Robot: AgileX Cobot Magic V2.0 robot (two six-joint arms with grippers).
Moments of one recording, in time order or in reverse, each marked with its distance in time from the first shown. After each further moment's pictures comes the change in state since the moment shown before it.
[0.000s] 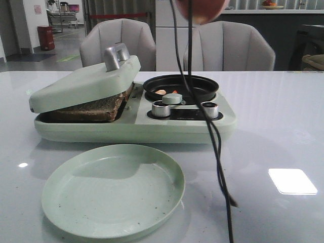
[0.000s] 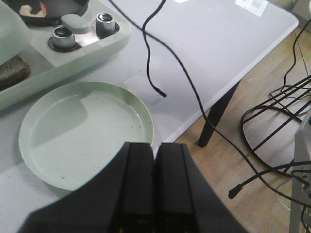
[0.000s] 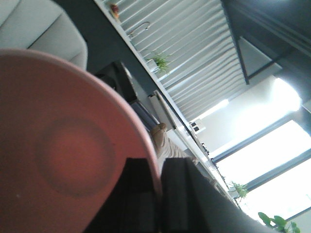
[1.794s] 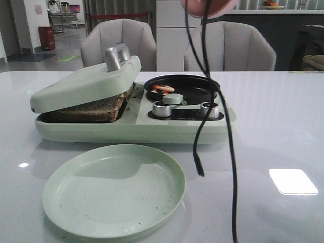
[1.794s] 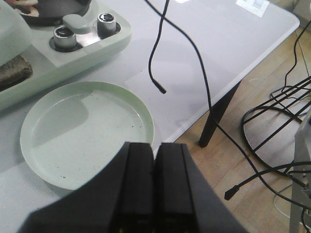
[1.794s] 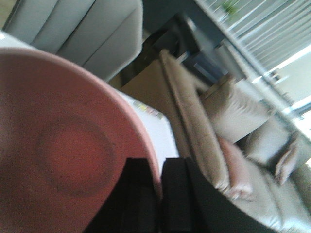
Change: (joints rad) left arm 0.000 0.000 0.000 0.000 0.000 0.000; right arm -0.040 -0.263 0.052 0.507 -0.001 -0.139
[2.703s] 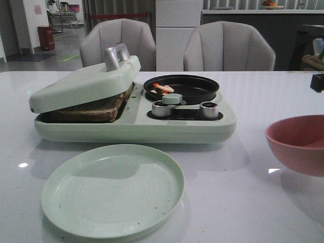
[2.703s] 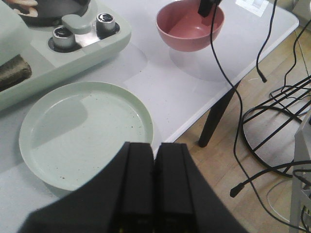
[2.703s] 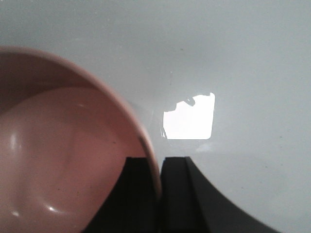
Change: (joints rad) left arm 0.000 0.000 0.000 0.000 0.000 0.001; right arm -0.639 -0.275 0.859 1.177 -0.241 -0.497
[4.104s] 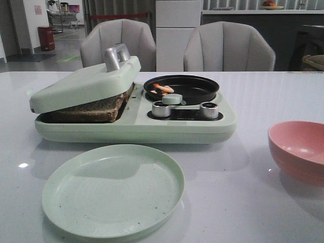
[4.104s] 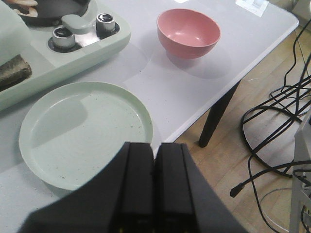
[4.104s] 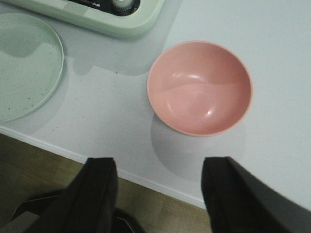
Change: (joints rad) left arm 0.000 0.000 0.000 0.000 0.000 0.000; right arm 0.358 -1.041 0.420 -0.013 -0.031 -0.002
